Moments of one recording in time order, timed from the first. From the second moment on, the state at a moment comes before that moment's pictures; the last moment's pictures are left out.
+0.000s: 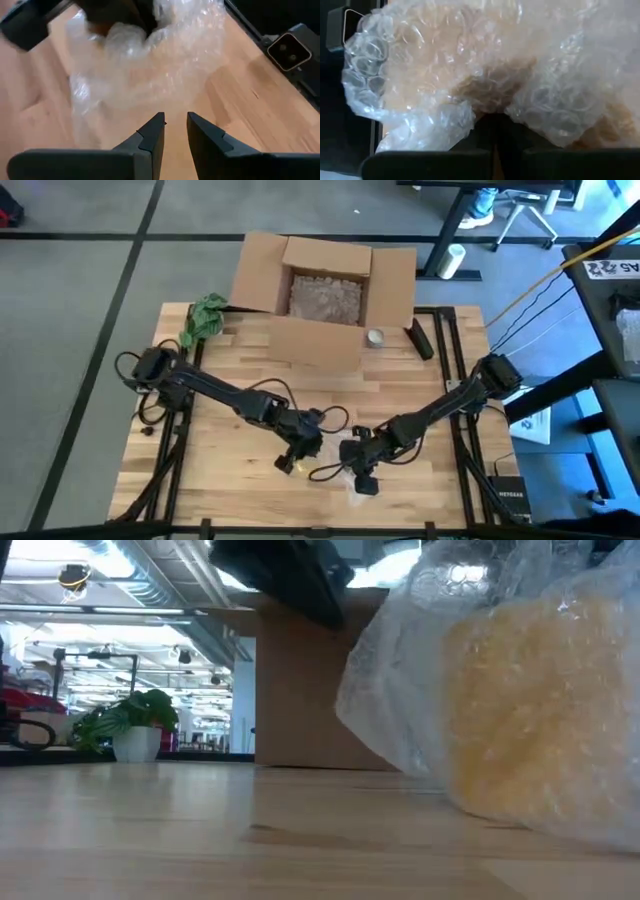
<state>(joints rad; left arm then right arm) -0.30 1.75 1.28 -0.38 0.09 0.21 0.49 1.81 1.12 -0.41 -0.06 0.56</state>
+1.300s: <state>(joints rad) -0.27 1.70 0.95 0.07 0.13 0.11 0.54 1.76 1.43 -0.90 0.08 0.58</state>
